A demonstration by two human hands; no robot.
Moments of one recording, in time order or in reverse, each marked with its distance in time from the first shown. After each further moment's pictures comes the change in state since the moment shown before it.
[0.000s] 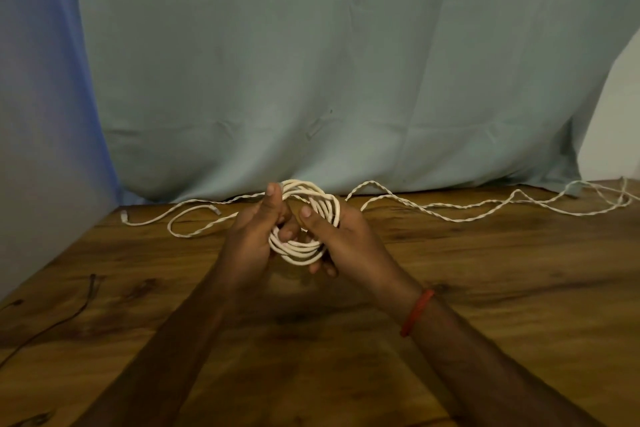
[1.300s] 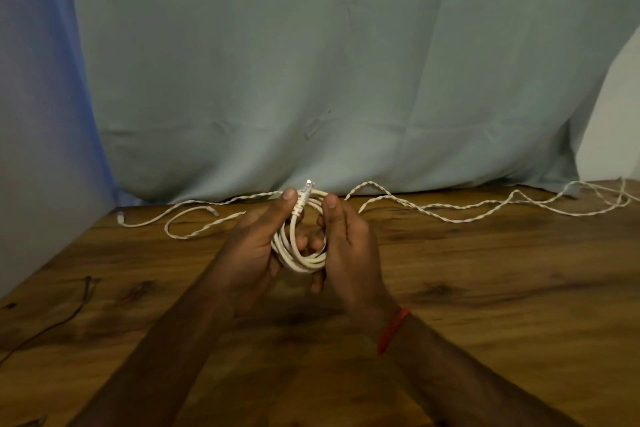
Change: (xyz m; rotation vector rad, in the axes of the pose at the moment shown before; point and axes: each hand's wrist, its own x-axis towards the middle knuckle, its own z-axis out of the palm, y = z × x) left_hand -0.011 0.018 0.020 -0.188 -0.091 -0.132; right_hand -0.008 0.017 0.019 0.003 0.365 -0.143
